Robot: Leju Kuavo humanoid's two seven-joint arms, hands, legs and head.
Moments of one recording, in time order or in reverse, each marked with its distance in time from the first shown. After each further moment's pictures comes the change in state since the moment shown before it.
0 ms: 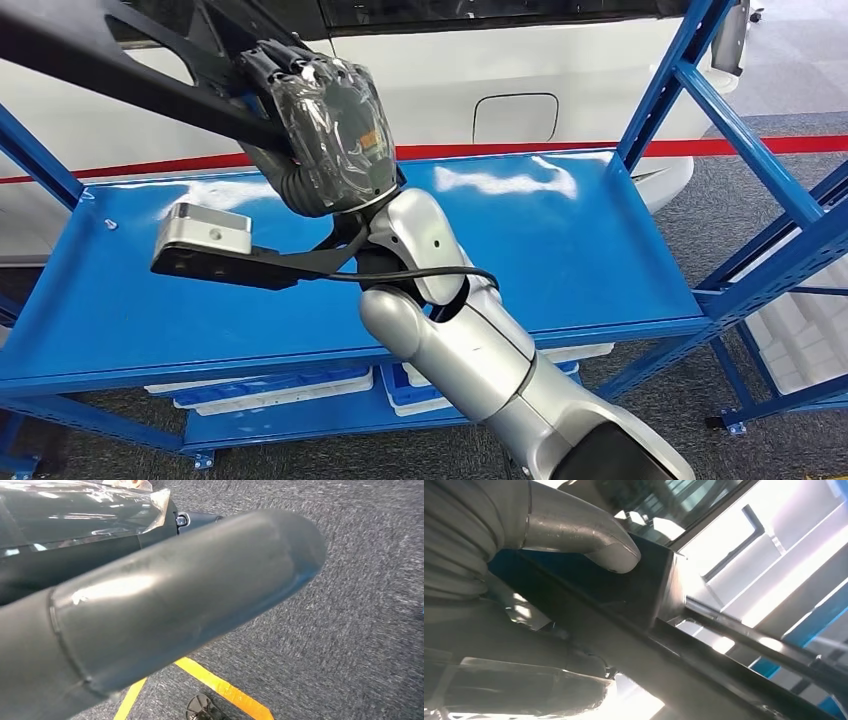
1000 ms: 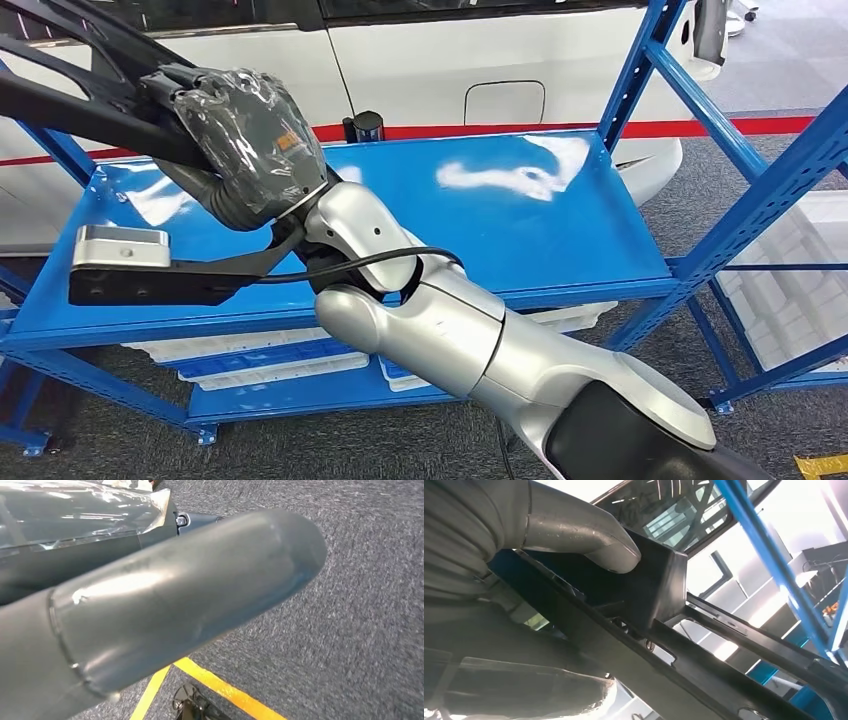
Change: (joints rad) left arm -0.009 -0.003 -0.002 0.000 -0.024 0.041 0.000; right arm -0.214 0.000 0.281 0.170 -0.319 -0.079 0.040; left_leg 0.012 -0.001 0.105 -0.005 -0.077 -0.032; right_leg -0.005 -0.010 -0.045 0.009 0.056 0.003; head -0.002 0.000
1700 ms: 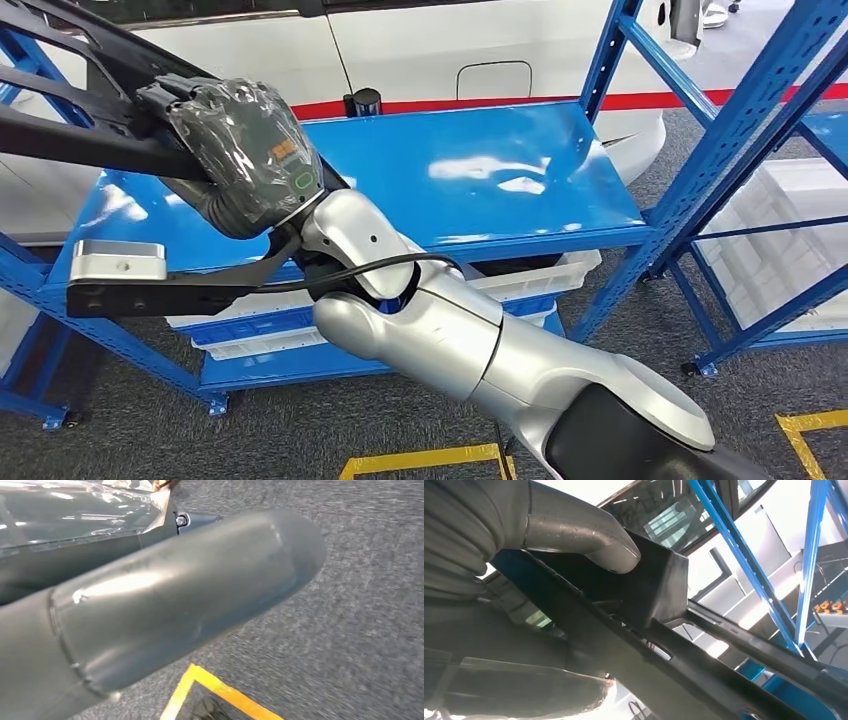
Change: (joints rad) left arm -0.003 -0.010 0.002 0.003 0.007 0.007 -0.004; right arm 0.010 0.000 0.015 -0.003 0.019 -0.002 0.008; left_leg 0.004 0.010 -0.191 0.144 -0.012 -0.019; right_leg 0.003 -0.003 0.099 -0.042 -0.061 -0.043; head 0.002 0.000
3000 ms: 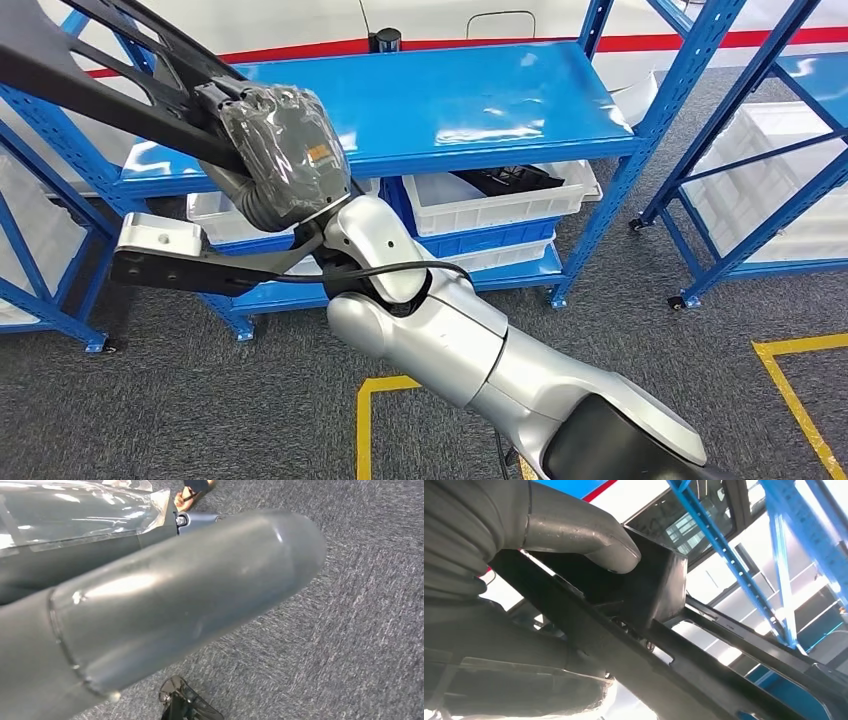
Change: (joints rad) left arm -0.013 -0.002 0.121 -0.009 -0.056 -0.038 -0.067; right arm 0.078 0.000 -0.089 0.008 0.113 -0.002 0.045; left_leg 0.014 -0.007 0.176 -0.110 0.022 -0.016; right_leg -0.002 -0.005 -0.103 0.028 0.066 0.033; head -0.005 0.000
